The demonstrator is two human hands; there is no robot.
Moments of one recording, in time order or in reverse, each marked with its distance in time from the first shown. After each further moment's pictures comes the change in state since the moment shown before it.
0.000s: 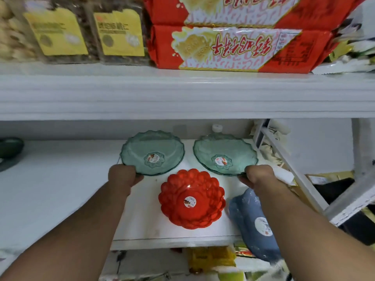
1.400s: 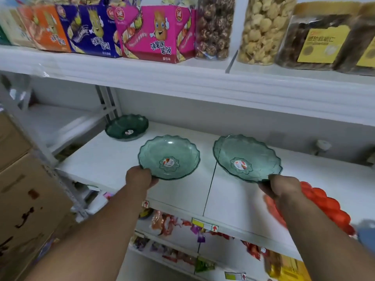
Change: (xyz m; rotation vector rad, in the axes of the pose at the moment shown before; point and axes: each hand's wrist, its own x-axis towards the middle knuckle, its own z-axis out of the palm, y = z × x) left_hand 0.035 -0.029 -0.339 -0.245 0.241 -0.046; right_hand -0.191 0.061 0.248 0.059 -0.196 -0.069
